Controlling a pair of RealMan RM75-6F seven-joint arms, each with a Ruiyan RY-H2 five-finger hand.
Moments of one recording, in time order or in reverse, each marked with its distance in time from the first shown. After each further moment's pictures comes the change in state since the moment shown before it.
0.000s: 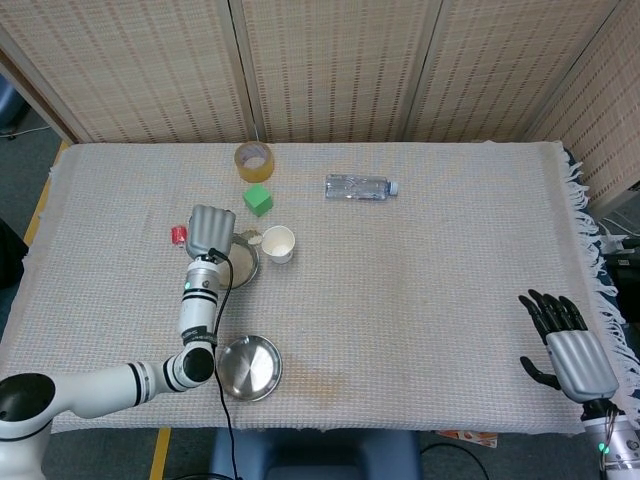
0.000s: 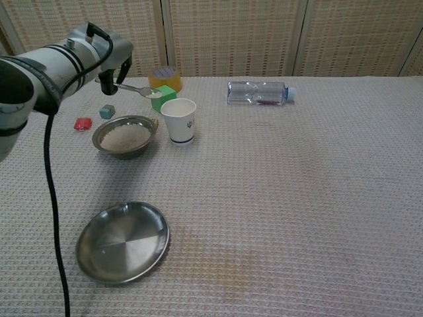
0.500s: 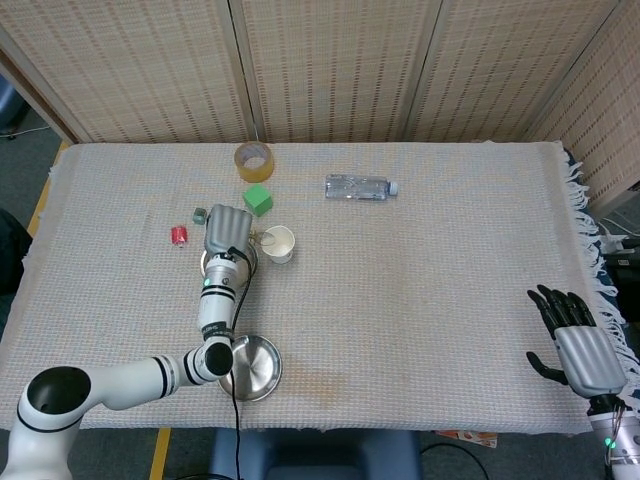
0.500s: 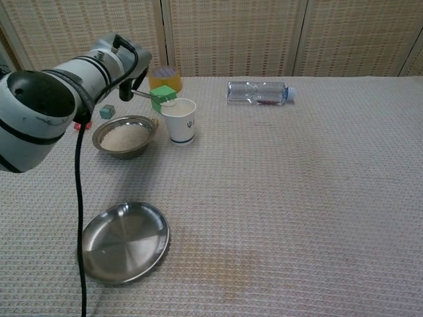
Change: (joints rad) left arm -0.092 -0.087 0.053 0.158 -0.032 -0.033 -0.013; right arm 0.006 0.010 0.014 0.013 0.028 -0.010 0.036
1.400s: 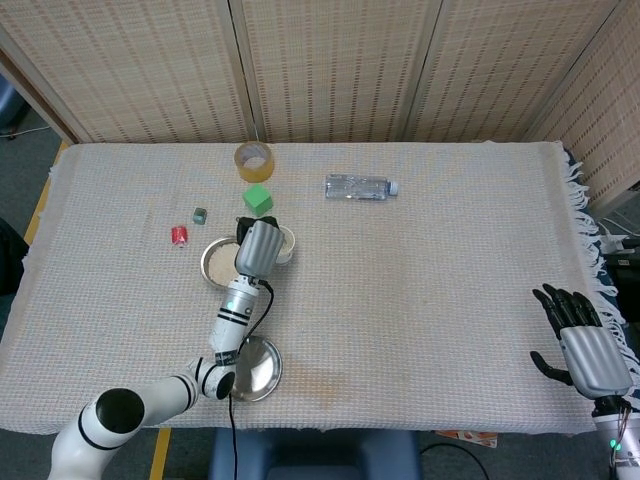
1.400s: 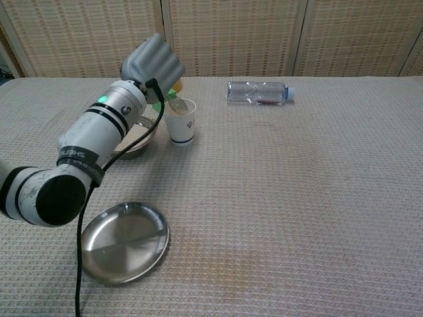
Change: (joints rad) left arm 0.016 -0.265 0.264 0.436 0.490 0.130 -0.003; right arm -0.010 0.013 0.000 -0.011 -0.001 0.021 0.009
